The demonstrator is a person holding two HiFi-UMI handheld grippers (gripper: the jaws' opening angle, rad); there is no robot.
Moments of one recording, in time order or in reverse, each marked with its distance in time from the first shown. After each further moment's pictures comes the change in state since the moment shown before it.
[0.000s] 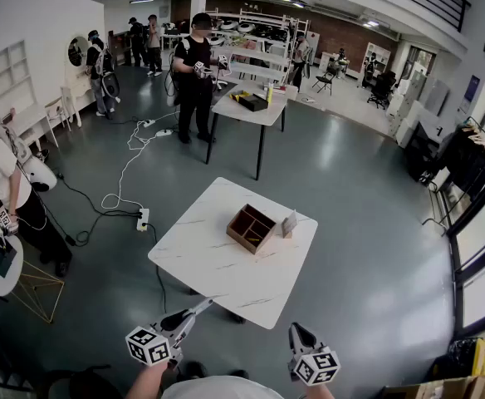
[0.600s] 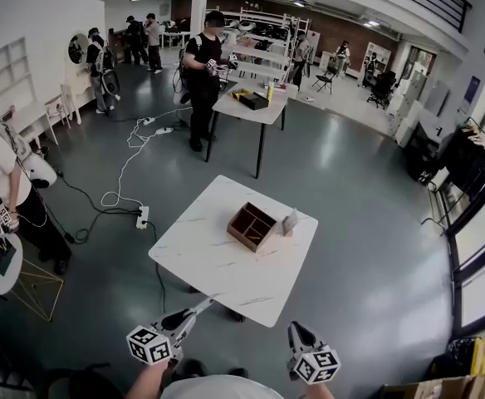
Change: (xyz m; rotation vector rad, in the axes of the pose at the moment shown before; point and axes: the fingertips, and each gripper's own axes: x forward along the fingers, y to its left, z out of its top) left arm -0.005 0.004 -0.005 -0.003 0.006 -0.004; right arm 0.002 0.008 -0.003 0.021 -0.001 0.008
